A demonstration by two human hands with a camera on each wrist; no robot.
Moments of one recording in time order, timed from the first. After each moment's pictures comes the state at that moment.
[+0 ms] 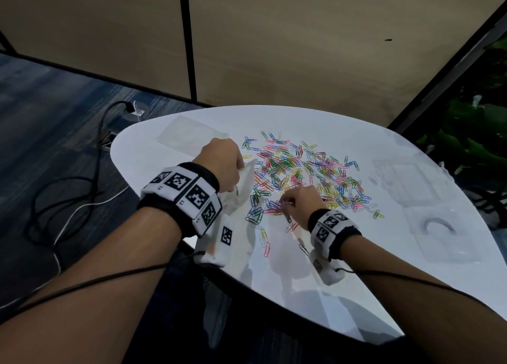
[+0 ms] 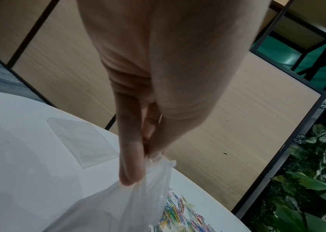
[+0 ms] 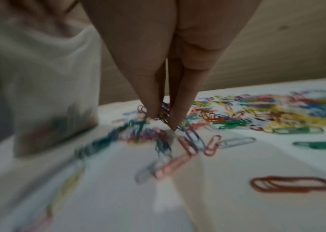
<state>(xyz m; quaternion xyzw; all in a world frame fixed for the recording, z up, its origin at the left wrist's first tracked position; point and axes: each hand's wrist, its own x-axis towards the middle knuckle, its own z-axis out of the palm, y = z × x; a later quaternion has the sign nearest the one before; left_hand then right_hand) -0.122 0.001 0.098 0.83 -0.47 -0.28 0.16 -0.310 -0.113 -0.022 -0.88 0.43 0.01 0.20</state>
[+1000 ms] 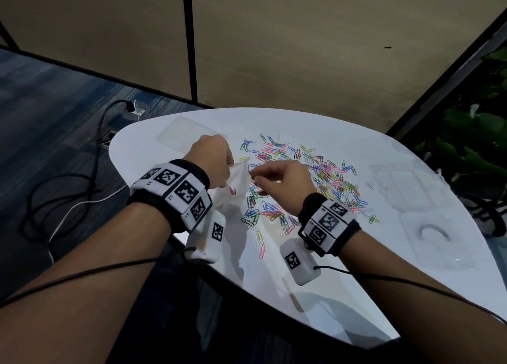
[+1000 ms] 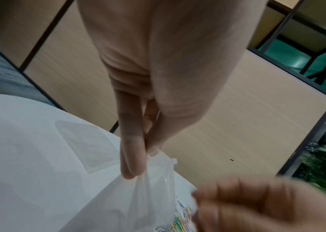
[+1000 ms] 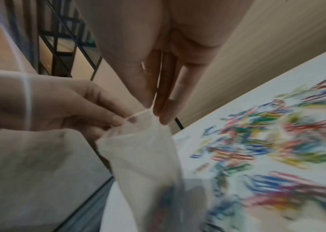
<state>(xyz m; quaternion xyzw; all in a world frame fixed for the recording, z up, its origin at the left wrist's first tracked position) -0.111 0.002 0.094 0.84 -0.44 -0.26 0.19 -0.275 -0.077 0.054 -0.77 0.38 -0.19 0.47</state>
